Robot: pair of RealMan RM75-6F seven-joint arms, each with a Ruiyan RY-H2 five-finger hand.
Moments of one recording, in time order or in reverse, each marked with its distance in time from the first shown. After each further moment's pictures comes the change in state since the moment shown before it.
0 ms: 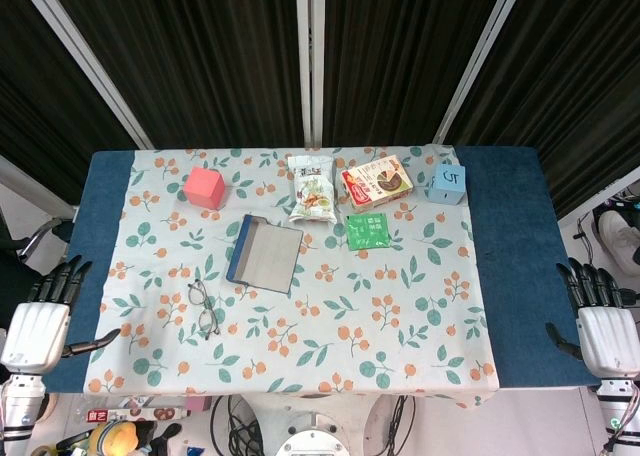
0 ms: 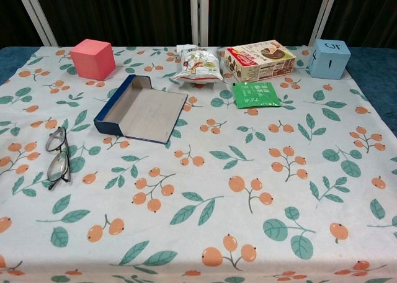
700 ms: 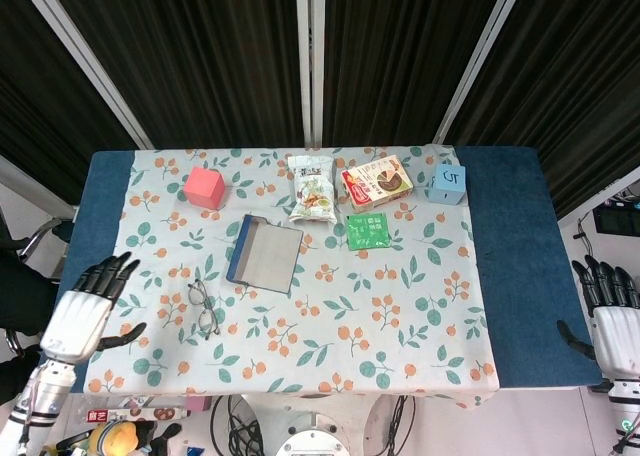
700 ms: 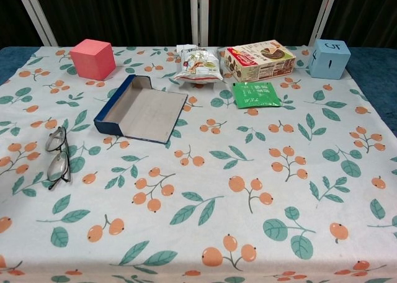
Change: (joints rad) left arm -0.108 -0.001 0.005 -0.036 0.132 -0.093 -0.002; right arm -0.012 0.024 0.019 -0.008 0.012 0.021 0.006
